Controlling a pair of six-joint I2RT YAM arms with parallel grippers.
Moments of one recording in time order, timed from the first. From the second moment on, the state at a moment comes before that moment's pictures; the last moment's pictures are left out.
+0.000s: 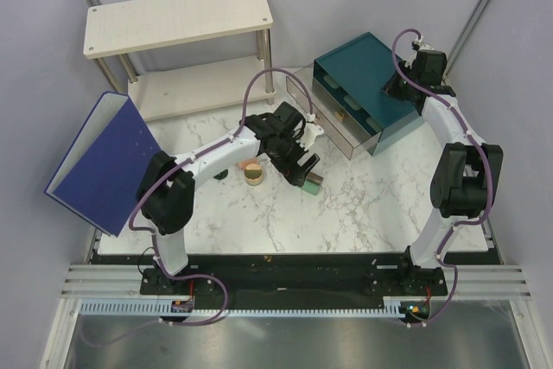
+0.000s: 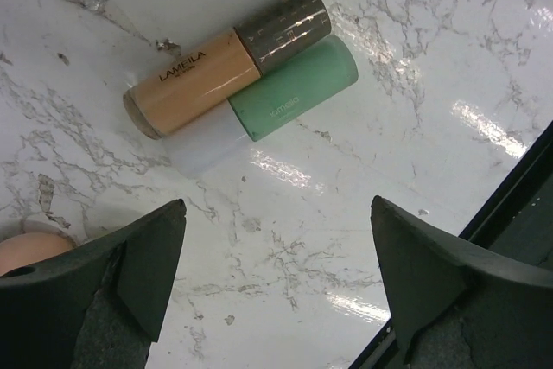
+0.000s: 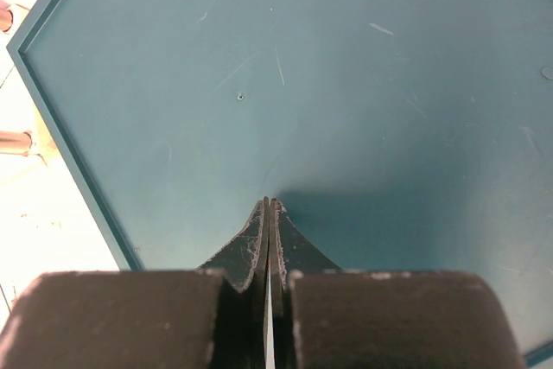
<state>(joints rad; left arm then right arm) -0.74 1.85 1.51 -0.74 0.27 0.15 -0.07 1.85 1.52 -0.25 -0.21 0.34</state>
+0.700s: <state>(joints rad) -0.80 2.01 1.58 -0.74 0.21 0.23 -0.07 1.85 1.52 -0.24 -0.23 0.35</state>
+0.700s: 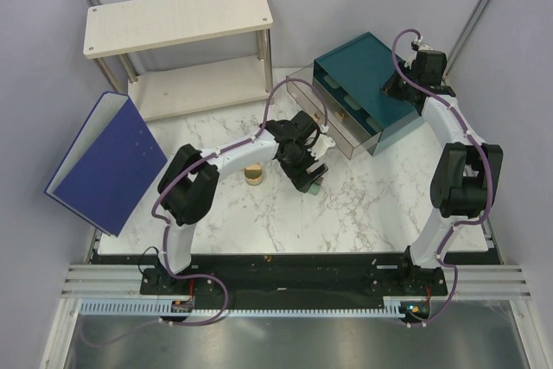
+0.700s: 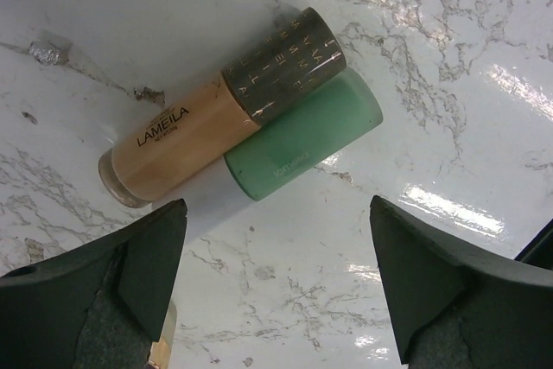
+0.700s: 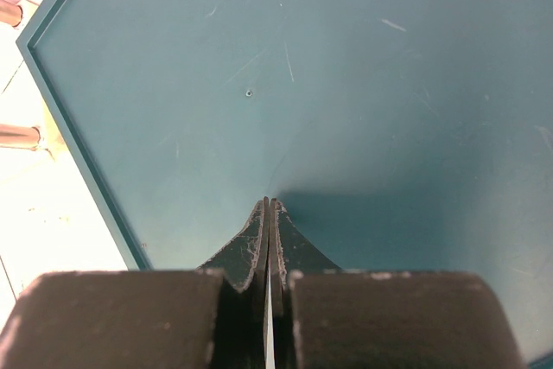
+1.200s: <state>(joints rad) -0.86 2.04 1.47 -0.67 0.14 0.25 -0.07 1.85 1.52 -0.24 -0.24 0.35</state>
